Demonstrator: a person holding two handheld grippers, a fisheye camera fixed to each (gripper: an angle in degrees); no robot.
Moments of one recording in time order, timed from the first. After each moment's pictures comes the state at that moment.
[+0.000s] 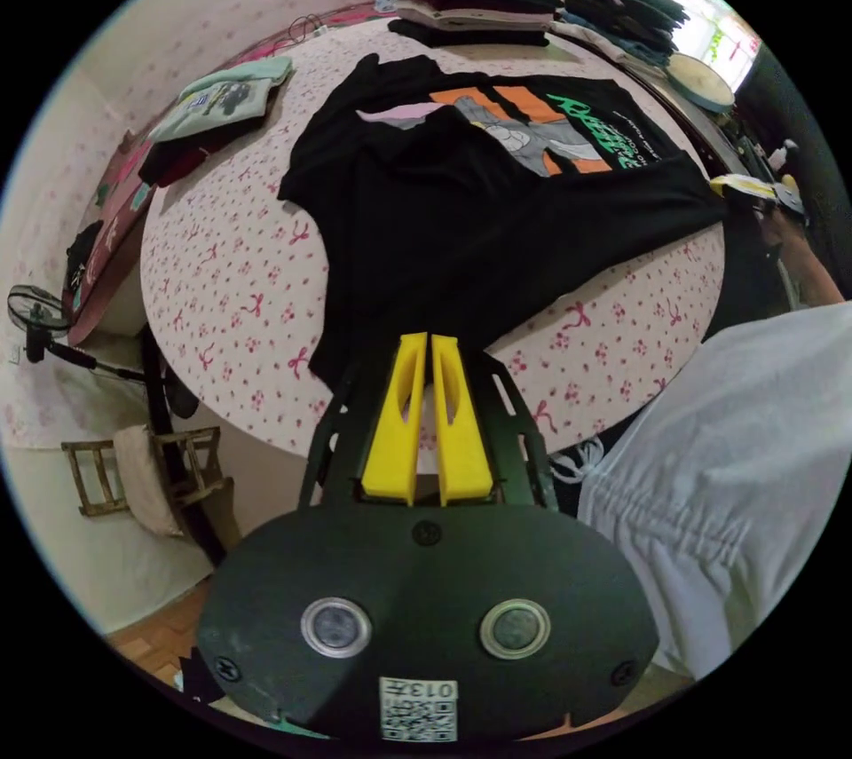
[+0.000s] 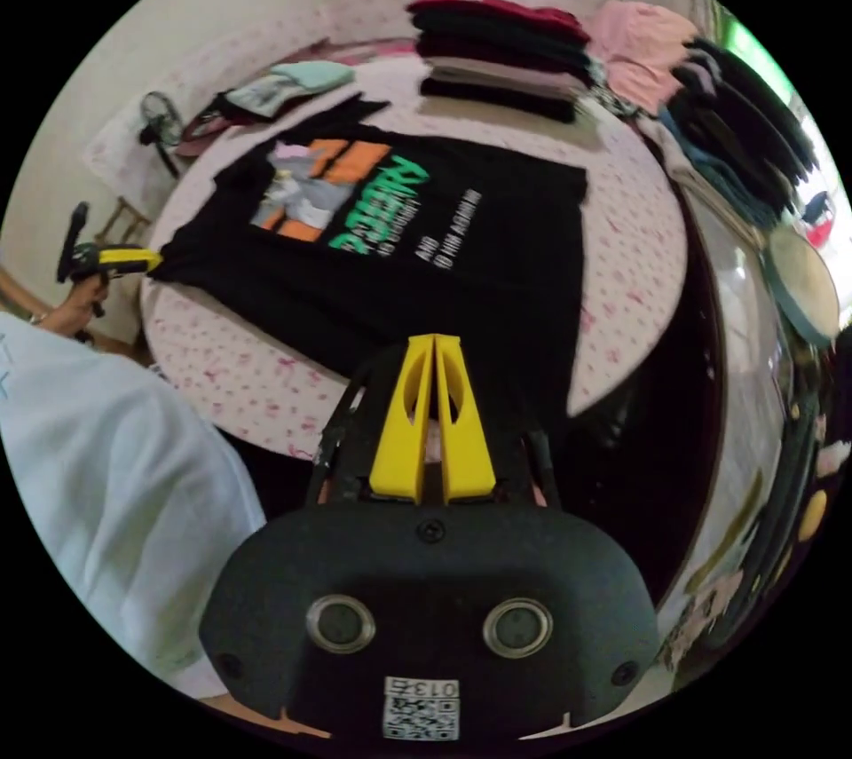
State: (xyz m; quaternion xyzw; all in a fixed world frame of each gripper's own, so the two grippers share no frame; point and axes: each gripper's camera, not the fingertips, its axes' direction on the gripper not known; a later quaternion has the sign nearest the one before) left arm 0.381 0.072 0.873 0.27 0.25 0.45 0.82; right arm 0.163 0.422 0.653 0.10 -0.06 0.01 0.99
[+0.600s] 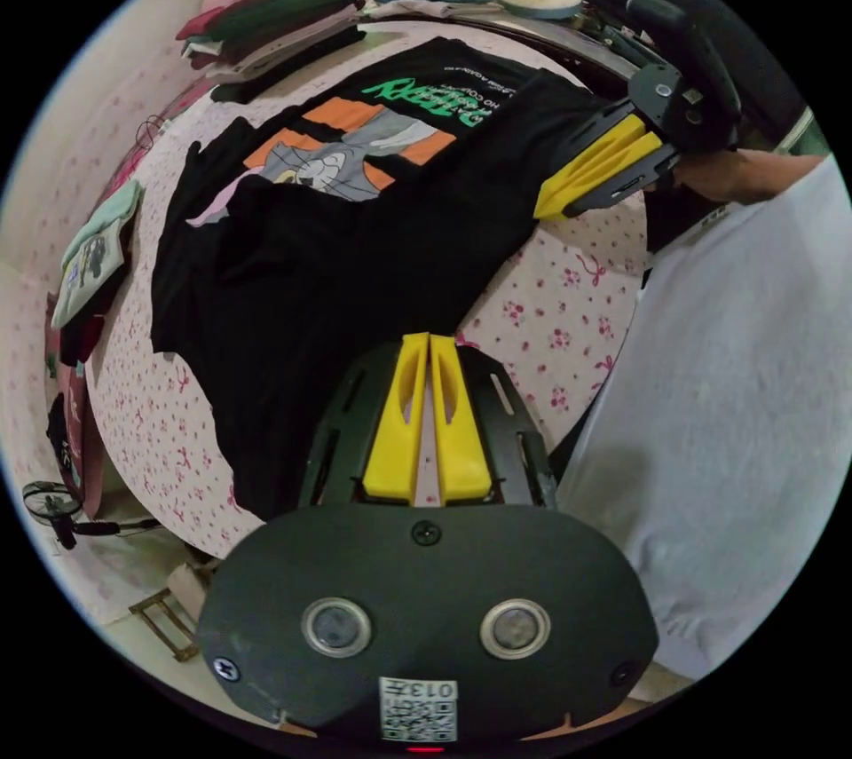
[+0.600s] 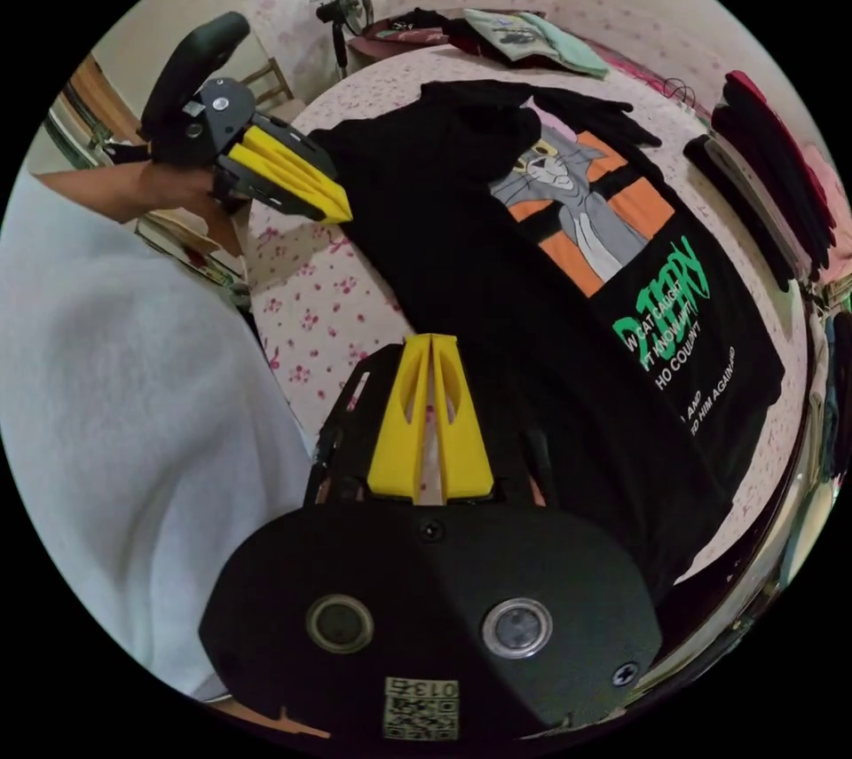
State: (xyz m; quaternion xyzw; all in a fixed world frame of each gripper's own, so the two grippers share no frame) left arm 0.477 0.140 0.860 0.32 0.23 0.59 0.70; right arm 0.065 0.410 0.670 0.07 -0.08 -0.15 0.98
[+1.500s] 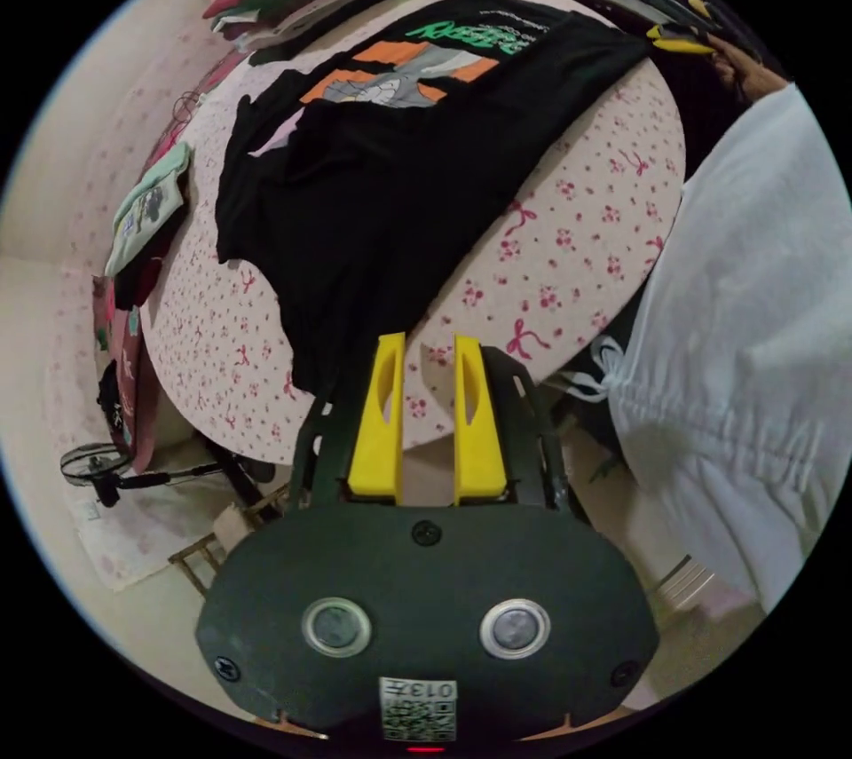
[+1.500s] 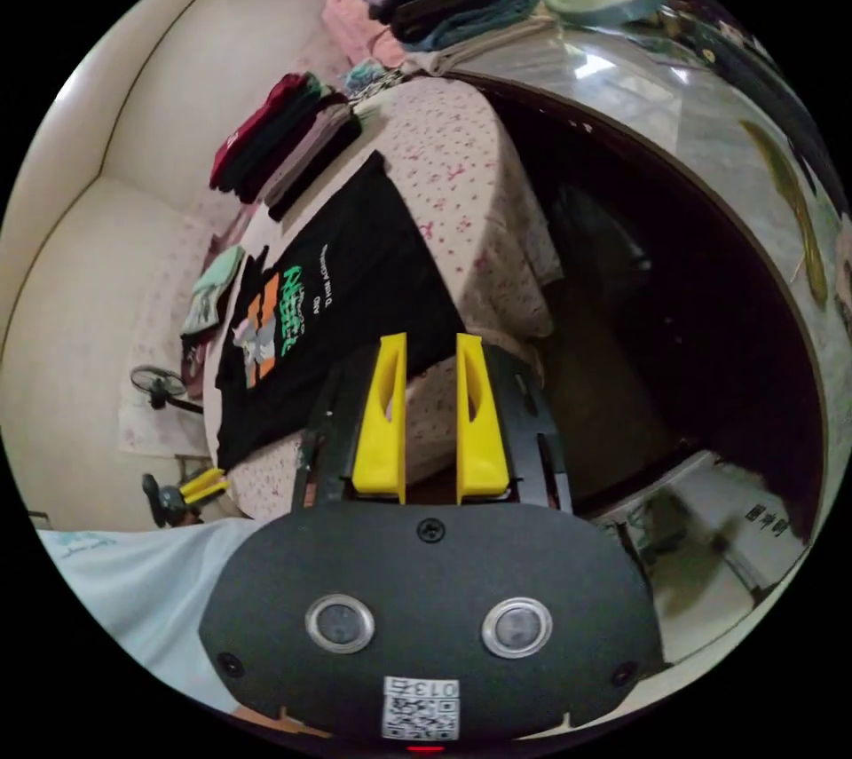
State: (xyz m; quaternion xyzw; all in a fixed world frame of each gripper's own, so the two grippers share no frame) left arm 0.497 0.164 0.953 0.29 0.07 0.60 0.74; right arm 0.406 0.659 0.610 0.17 -0.17 0.47 0.85
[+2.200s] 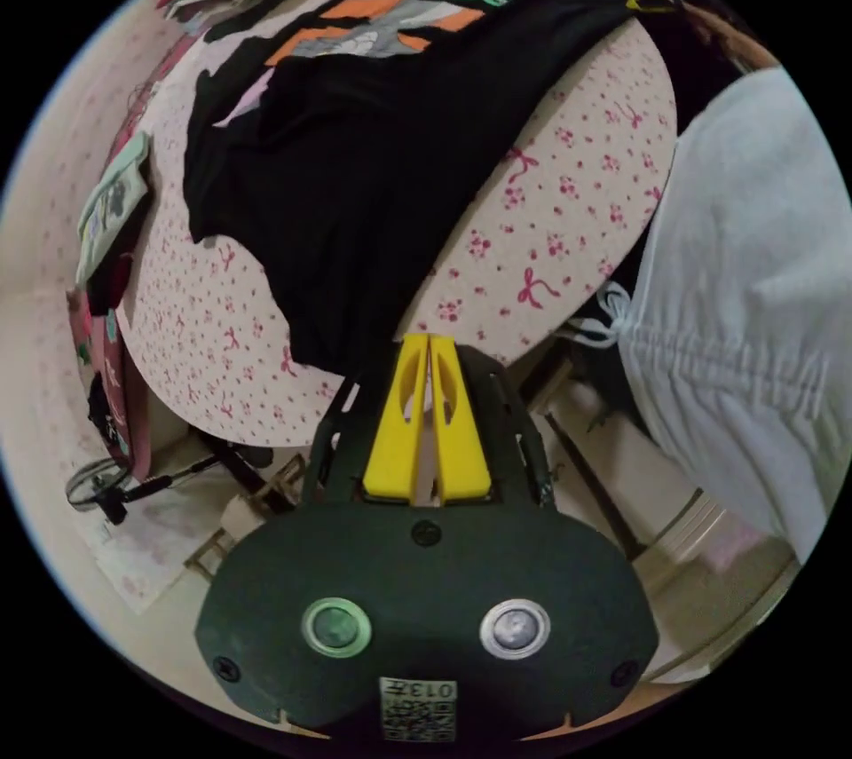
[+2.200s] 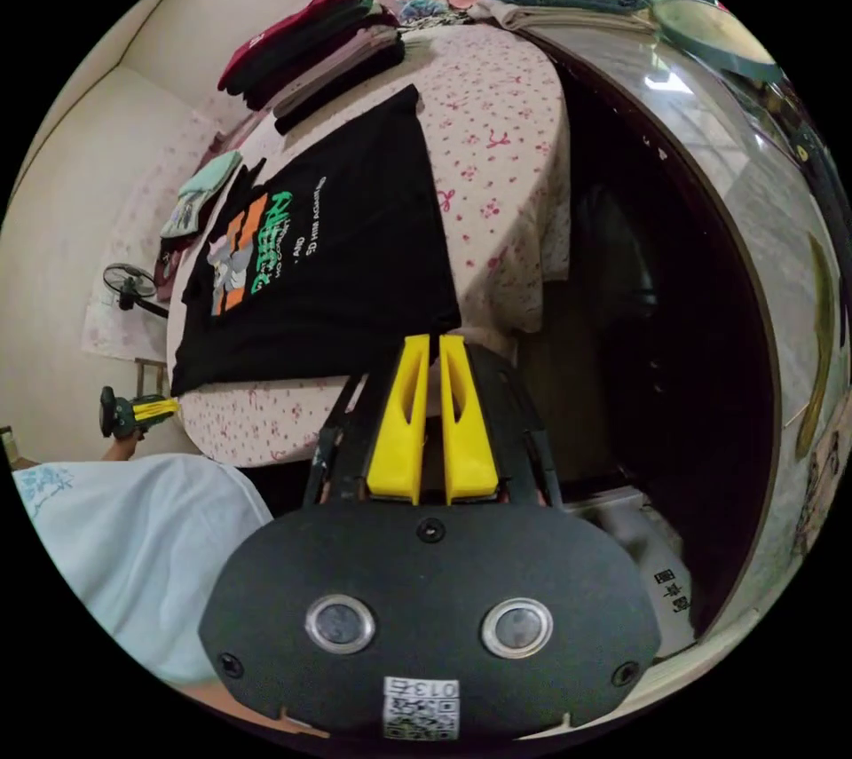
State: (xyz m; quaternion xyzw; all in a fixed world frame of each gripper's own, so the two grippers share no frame) left arm 0.506 0.170 0.973 0.27 0.11 0.59 0.75; right arm 0.439 0.629 0.613 0.08 -0.13 0.35 0.93
